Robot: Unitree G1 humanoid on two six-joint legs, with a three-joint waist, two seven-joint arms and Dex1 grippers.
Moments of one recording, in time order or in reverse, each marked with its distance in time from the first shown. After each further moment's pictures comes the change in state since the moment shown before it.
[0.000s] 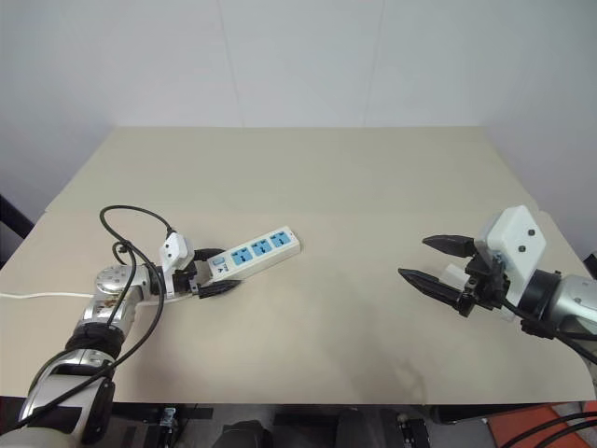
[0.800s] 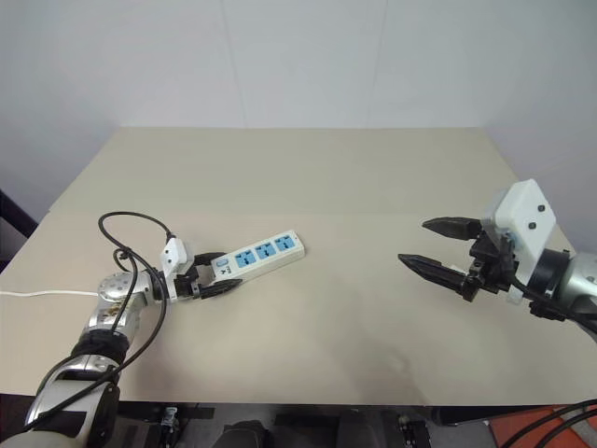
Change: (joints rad) left arm -0.005 -0.035 0.004 0.032 -0.006 -0.052 -0.049; right arm -0.092 -0.072 -0.004 0.019 0.069 0.048 -0.010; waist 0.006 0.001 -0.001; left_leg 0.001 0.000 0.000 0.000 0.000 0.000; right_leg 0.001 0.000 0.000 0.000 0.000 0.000
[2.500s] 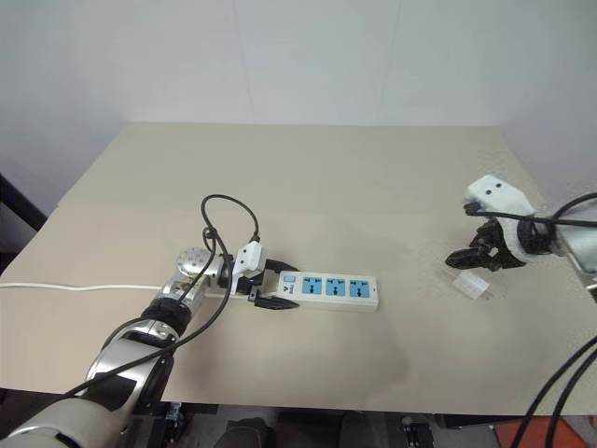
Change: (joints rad) left arm -0.219 -0.225 -0.187 0.152 0.136 -0.101 -0.202; right arm -0.792 -0.208 0.965 0.732 -0.485 0.305 0.259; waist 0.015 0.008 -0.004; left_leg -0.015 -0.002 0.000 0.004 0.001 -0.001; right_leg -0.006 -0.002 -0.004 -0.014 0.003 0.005
